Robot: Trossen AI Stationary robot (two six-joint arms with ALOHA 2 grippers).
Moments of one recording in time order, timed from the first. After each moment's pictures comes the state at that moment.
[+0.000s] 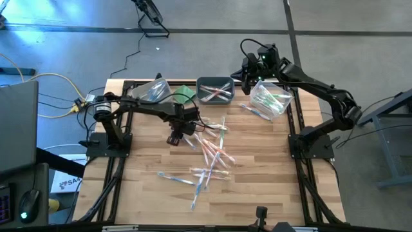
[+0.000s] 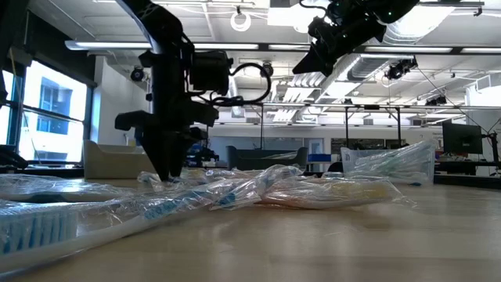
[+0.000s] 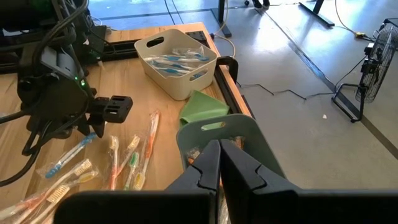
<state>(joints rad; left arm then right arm) 0.24 1.75 1.08 -0.72 0.04 0.56 -0.77 1.43 1.22 -0.30 -0.47 -0.26</state>
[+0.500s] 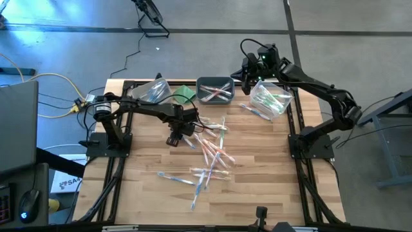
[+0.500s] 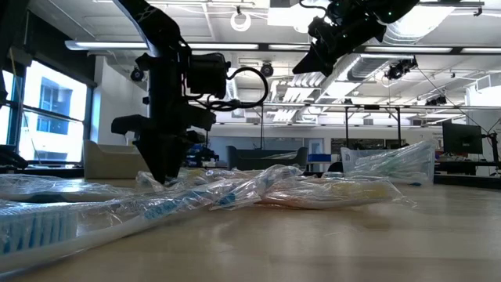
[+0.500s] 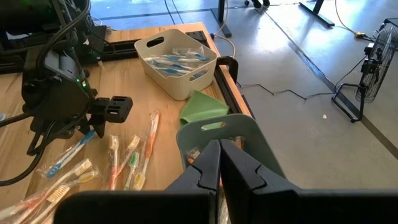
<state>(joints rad) 0.24 1.75 1.05 -0.70 0.04 0.54 -0.77 1.43 1.22 -0.30 -0.47 -0.26</state>
